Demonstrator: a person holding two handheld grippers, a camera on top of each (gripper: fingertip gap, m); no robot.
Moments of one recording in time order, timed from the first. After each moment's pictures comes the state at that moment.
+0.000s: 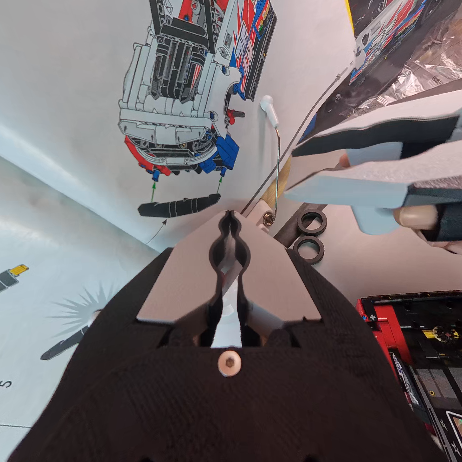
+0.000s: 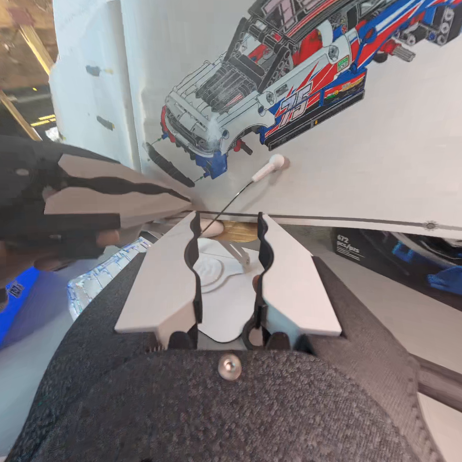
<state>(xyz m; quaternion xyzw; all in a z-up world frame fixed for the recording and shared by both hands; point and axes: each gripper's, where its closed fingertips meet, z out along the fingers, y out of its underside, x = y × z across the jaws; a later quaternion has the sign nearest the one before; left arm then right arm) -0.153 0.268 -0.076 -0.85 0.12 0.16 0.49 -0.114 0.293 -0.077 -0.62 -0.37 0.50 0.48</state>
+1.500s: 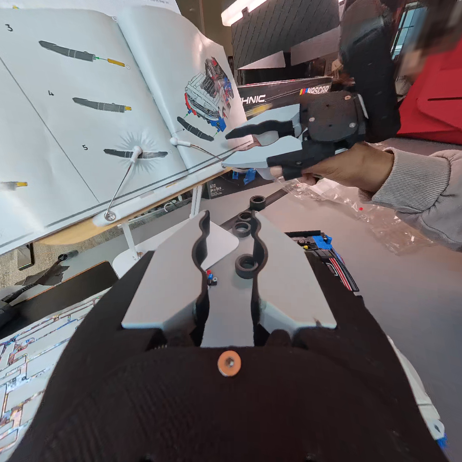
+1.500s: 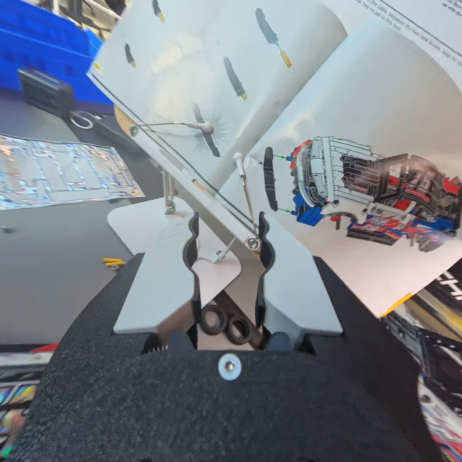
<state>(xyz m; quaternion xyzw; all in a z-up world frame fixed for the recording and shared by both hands) -0.120 0.064 -0.061 -0.73 0.03 0.01 0.68 -0.125 0.206 -0.056 -0.47 -0.61 0.25 0.59</state>
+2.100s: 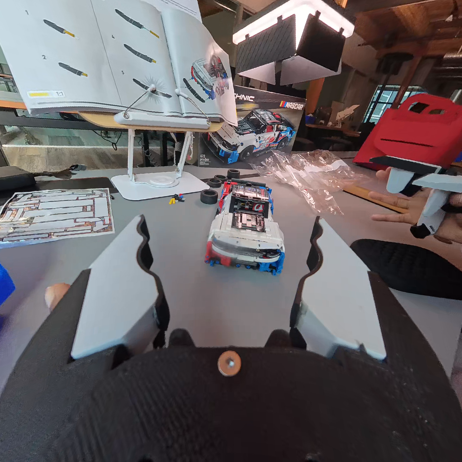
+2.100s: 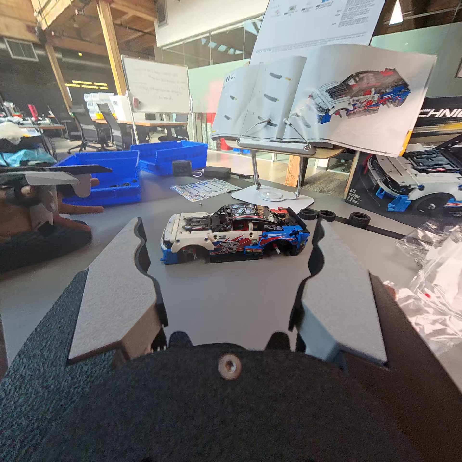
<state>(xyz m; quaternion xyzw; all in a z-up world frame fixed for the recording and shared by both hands) -0.042 -0.140 -0.120 -0.70 -0.07 -0.03 0.71 0.180 0.039 -0.095 -0.52 -0.46 0.47 0.55</state>
